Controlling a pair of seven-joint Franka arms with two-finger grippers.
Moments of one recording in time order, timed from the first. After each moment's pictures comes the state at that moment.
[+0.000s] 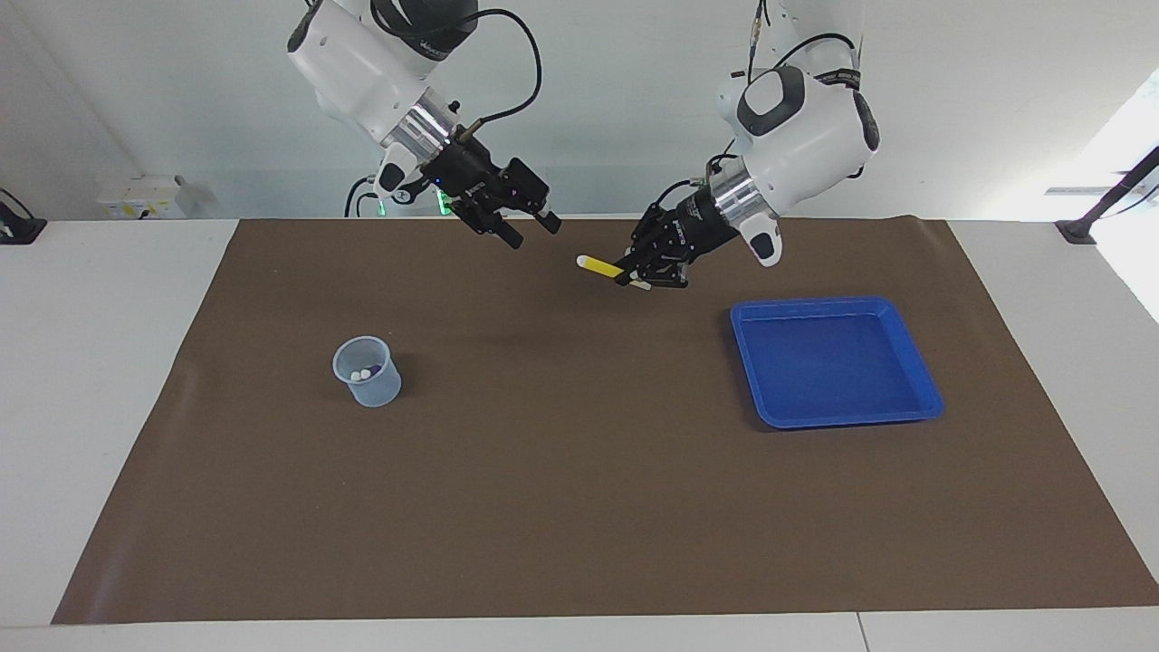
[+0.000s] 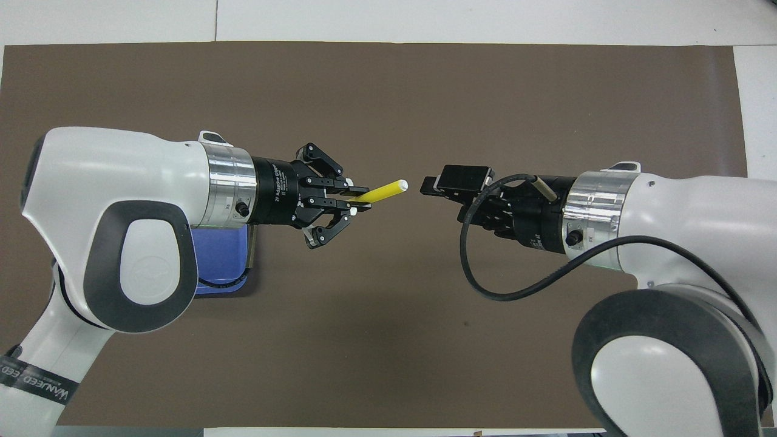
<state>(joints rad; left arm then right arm) -0.13 -0.01 -0.36 -1.92 -0.90 2.16 -1.73 0.03 -0.19 0.33 -2.03 0.84 2.24 0.41</state>
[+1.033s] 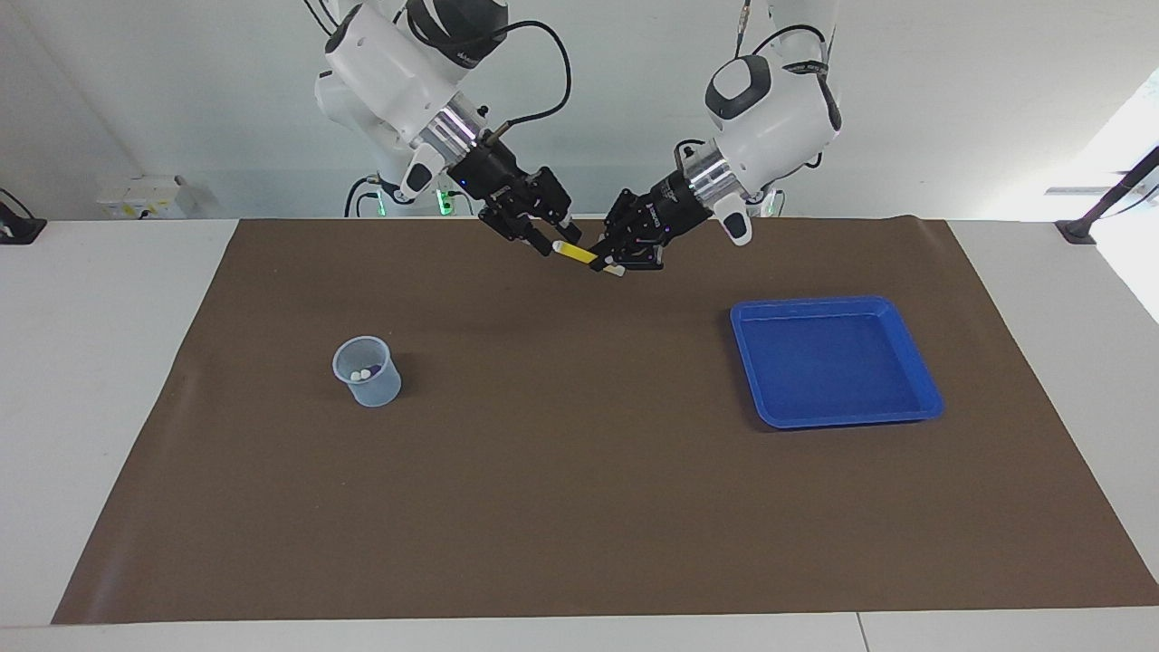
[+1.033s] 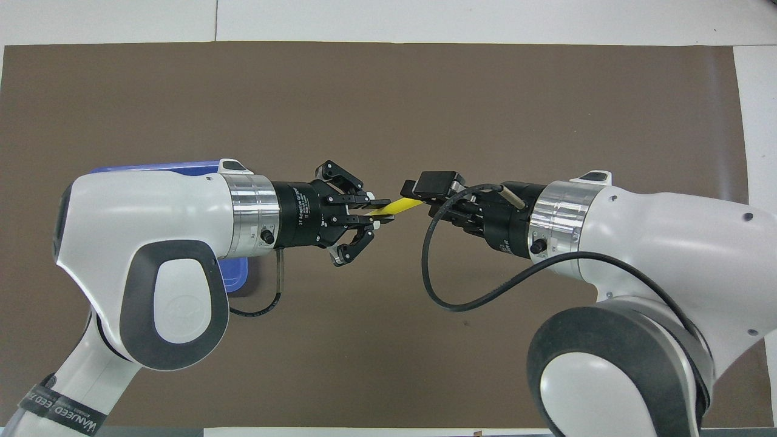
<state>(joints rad) -0.20 -0.06 -0.36 -2.00 -0.99 2.28 -1.75 0.10 -0.17 0.33 -2.05 0.84 2.35 0.43</state>
